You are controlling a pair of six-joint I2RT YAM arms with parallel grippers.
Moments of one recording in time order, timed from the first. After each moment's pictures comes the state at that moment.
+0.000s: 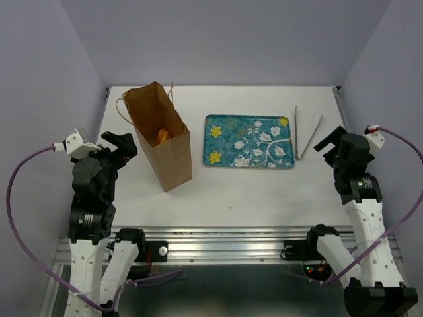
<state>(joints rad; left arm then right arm) -0.07 0.52 0.91 -0.50 -0.24 -0.56 -0.02 0.77 0.88 -0.60 0.40 0.64</state>
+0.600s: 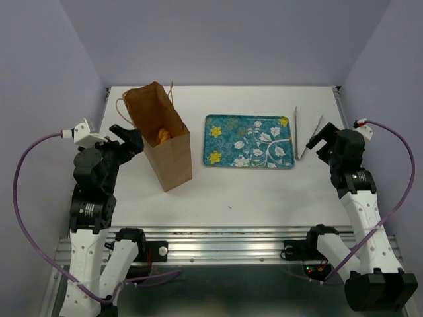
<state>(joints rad) -0.07 0.58 0.93 -0.47 -0.11 -0.54 -0.02 0.83 0.85 -0.48 0.26 0.57</state>
